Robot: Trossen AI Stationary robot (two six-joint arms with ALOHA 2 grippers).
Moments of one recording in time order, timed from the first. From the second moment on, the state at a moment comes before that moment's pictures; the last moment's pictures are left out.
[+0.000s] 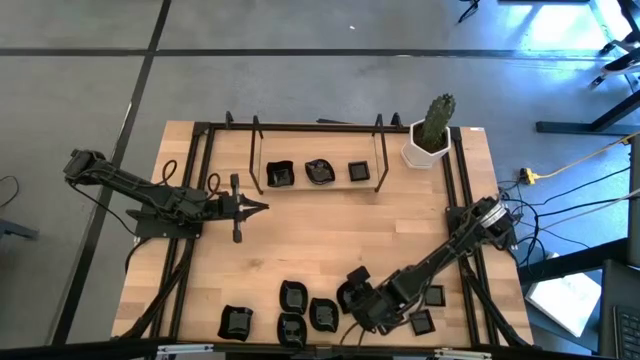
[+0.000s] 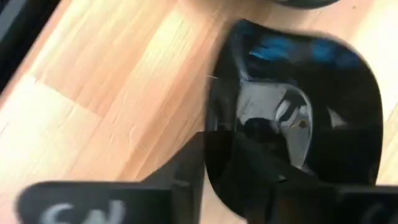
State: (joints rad) left arm -0.29 0.63 0.23 0.28 -0.47 0.14; right arm 0.67 1.96 1.26 -0.48 0.16 0.06
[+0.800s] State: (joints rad) left arm -0.29 0.63 0.23 0.28 -0.47 0.14; right arm 0.66 1.96 1.48 -0.94 0.48 0.08
